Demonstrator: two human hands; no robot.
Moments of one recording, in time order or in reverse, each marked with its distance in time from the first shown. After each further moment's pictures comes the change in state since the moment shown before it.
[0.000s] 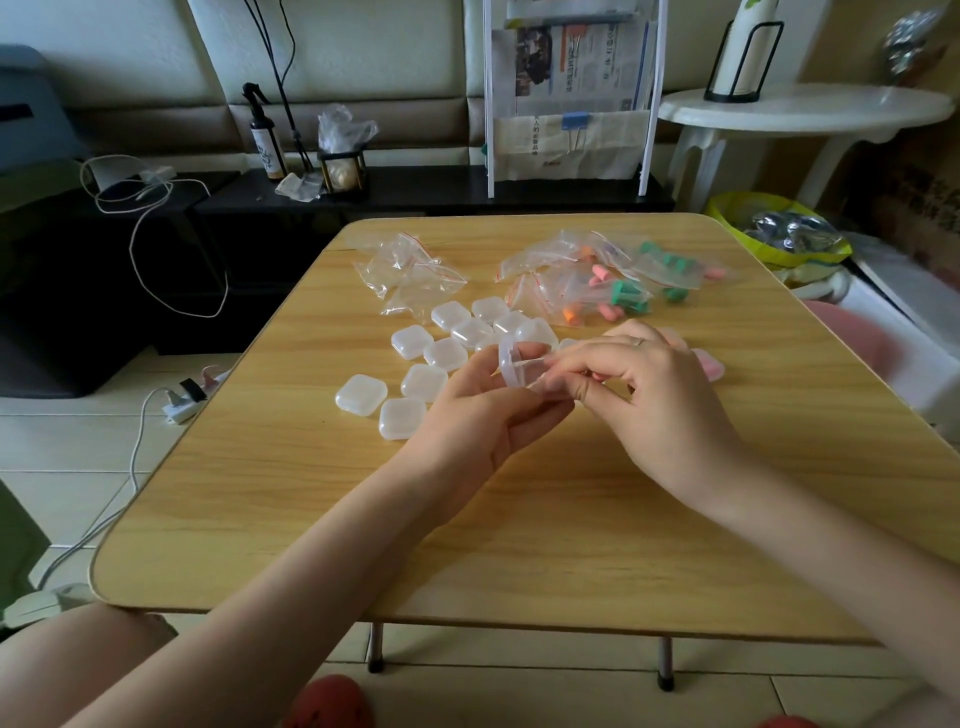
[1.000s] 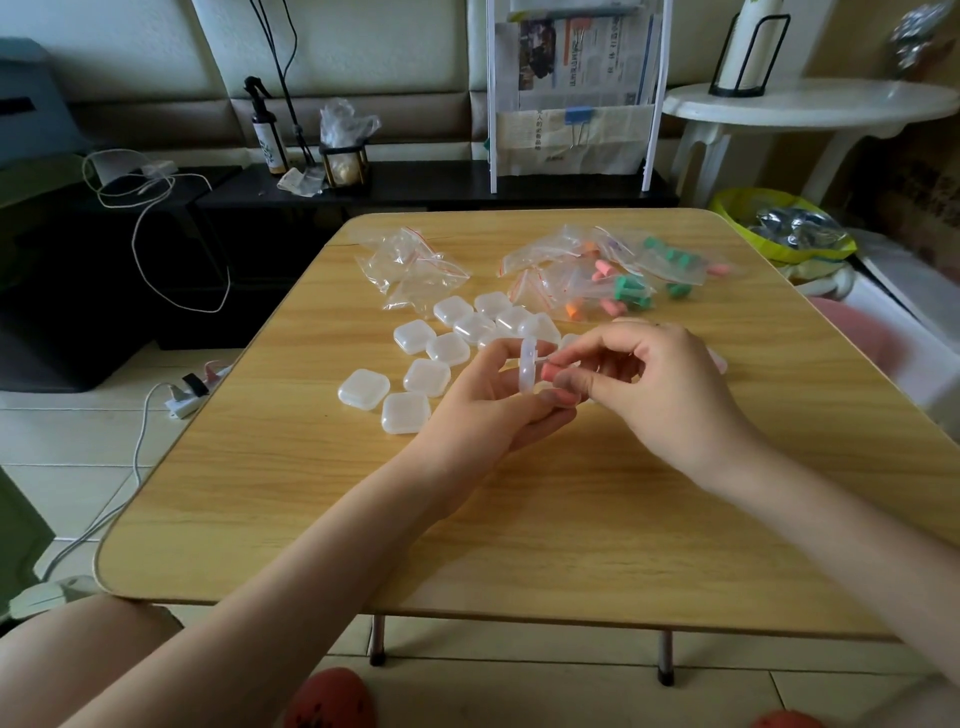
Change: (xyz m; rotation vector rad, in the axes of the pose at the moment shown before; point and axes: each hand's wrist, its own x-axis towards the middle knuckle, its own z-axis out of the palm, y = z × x) left_hand -0.002 -0.002 -0.001 0.196 0.003 0.035; right_hand 0.004 -0.007 -0.007 0.235 -0.071 0.251
